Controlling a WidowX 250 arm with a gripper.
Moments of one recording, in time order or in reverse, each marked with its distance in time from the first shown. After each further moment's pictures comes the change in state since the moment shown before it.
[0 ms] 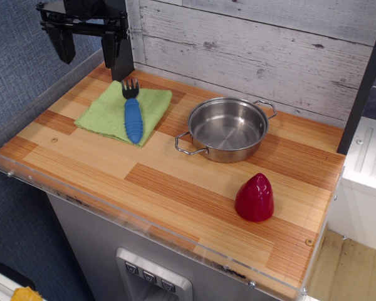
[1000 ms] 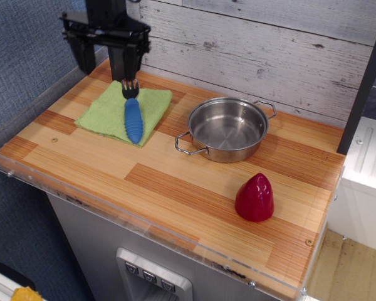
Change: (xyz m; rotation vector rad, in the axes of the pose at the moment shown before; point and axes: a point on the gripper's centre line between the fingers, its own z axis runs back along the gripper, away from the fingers) arm -0.019 -0.039 0.006 -0.004 0.028 -0.096
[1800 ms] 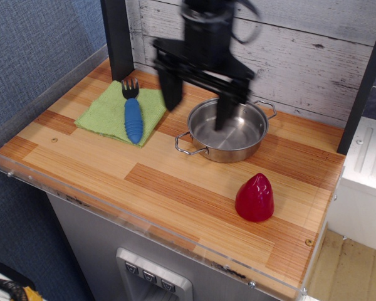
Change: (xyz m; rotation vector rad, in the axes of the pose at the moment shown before) arm -0.076 -0.128 0.027 -0.053 -0.014 -0.348
